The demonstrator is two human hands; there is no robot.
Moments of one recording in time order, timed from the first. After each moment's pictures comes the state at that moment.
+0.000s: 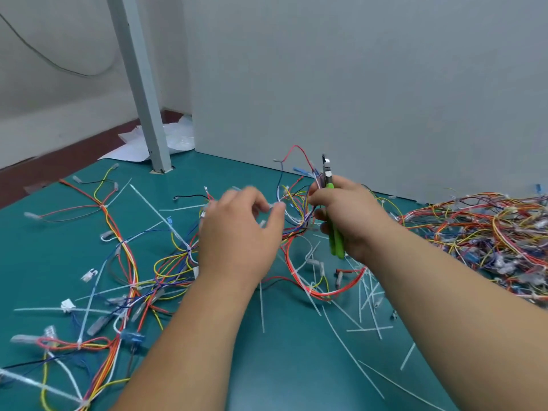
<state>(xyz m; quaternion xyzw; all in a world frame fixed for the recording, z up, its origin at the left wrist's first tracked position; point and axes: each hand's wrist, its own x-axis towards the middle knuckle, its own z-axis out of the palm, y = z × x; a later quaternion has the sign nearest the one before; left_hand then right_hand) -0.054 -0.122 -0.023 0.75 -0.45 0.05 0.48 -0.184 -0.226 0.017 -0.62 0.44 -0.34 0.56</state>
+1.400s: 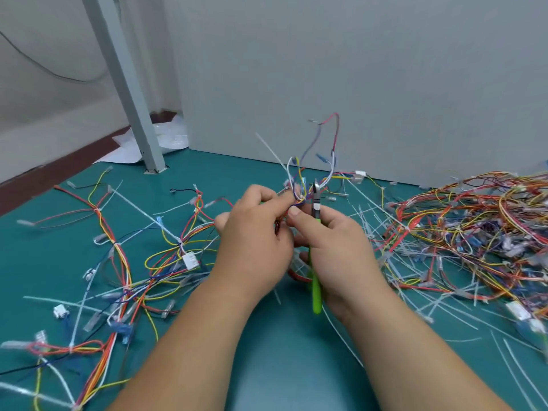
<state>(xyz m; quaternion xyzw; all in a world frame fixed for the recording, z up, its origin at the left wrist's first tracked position) -0.079 -0.125 -0.028 0.71 -0.56 0.00 0.43 -0.193 -0.159 -0.020 -0.56 0.35 -0.43 0.62</state>
